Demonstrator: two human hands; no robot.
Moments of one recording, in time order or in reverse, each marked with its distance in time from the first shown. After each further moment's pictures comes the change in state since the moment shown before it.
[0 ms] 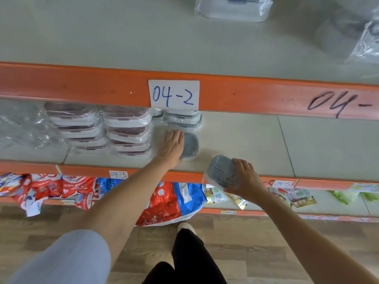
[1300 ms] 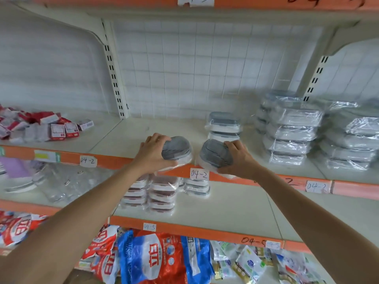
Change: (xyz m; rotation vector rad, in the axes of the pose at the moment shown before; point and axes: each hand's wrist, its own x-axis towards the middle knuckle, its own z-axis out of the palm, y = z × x) left_hand -0.181 -0.124 -0.288 -0.486 0.497 -0.126; right_hand -0.053 -0.184 -0.271 -0.020 0.368 -0.344
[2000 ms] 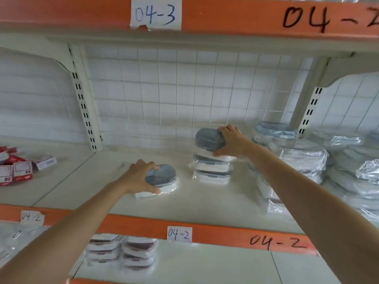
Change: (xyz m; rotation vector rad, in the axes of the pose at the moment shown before) left_hand 0.123 -0.041 0.035 -0.127 -0.251 -0.124; right_hand 0.169 0.046 -0.084 -0.211 -0.038 0.049
